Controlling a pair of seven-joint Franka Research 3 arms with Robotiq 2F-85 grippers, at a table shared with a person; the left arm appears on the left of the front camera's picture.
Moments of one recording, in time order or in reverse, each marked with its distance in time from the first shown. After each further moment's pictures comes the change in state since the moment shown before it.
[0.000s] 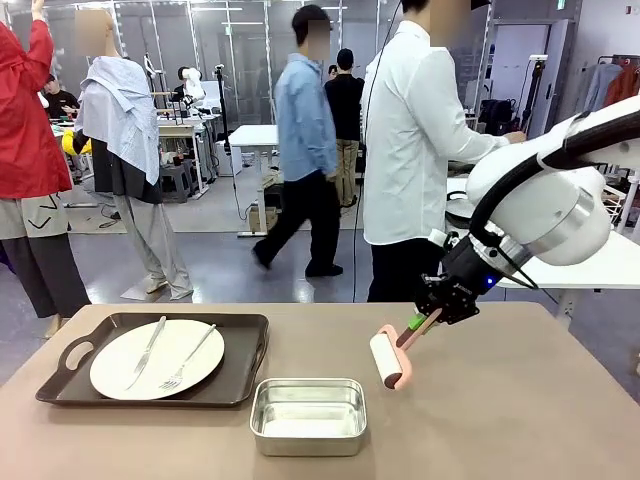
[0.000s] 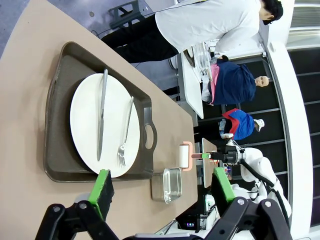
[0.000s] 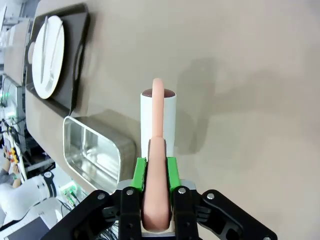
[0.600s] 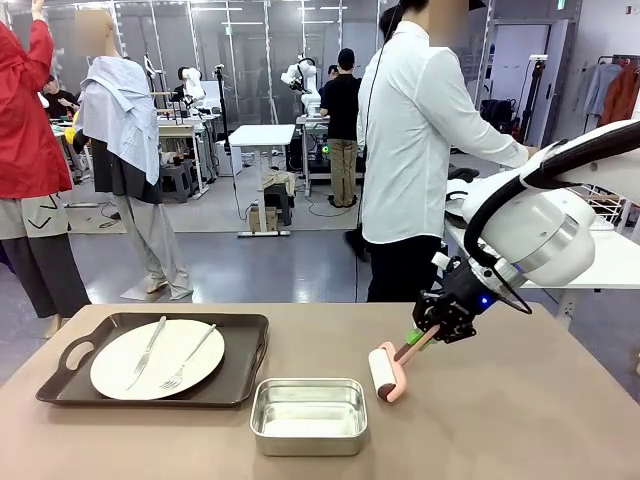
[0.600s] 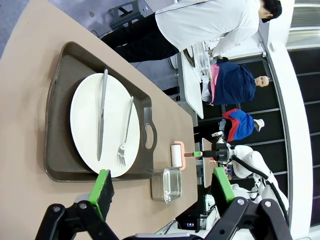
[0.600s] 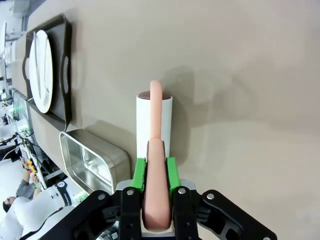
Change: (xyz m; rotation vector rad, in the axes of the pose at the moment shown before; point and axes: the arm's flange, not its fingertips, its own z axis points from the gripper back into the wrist) left arm 0.000 0.000 0.000 0.000 0.000 0.000; right arm 0.010 -0.038 -0.028 0.054 0.039 -0.141
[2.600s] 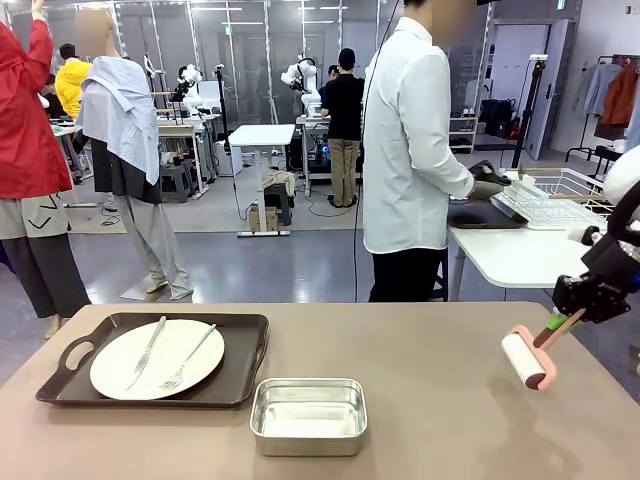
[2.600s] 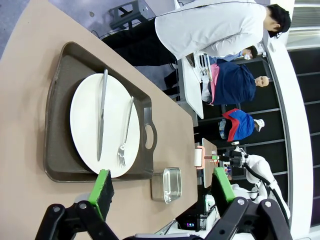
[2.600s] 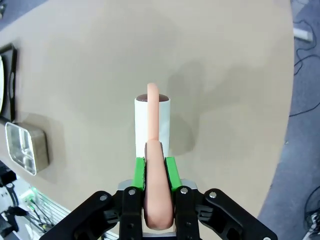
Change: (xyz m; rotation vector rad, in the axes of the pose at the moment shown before) left arm 0.000 0.000 0.000 0.000 0.000 0.000; right arm -0.035 -0.103 0.187 -0.279 -0.160 0.086
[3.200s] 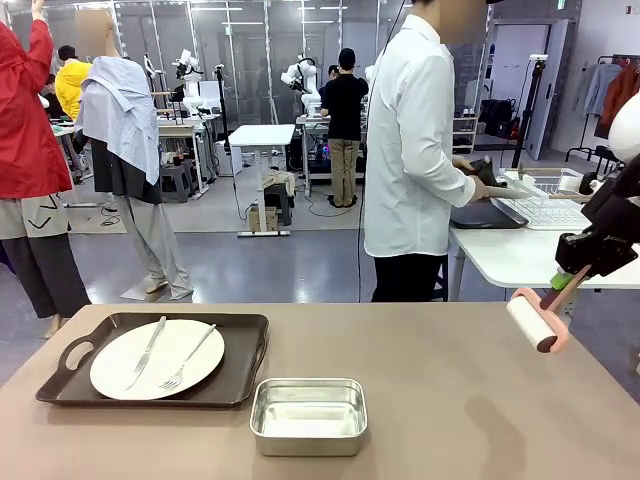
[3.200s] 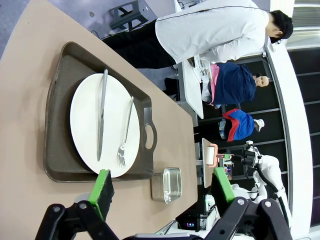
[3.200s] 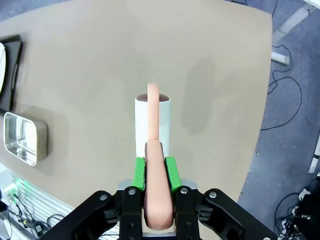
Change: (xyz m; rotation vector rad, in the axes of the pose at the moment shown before) left arm 0.000 0.000 0.000 0.000 0.000 0.000; right arm 0.008 0.053 0.059 -0.107 -0.037 0.120
